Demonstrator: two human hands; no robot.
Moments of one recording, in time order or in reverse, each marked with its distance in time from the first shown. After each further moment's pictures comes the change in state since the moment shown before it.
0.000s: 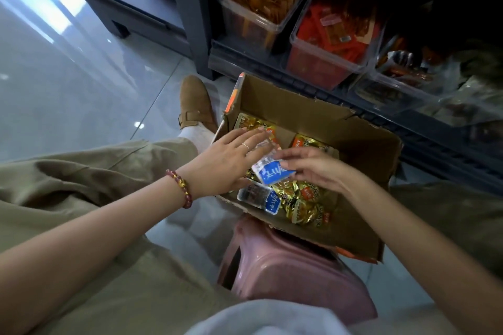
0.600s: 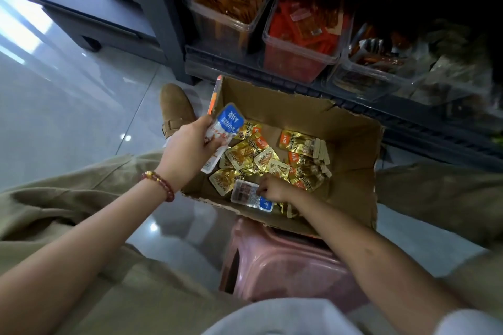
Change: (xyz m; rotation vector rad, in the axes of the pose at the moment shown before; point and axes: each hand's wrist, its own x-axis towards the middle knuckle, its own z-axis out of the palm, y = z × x) left_hand 0.010 -0.016 -0.021 -0.523 0.097 -0.751; right_hand 0.096 0.111 0.003 -1.031 0.128 0.165
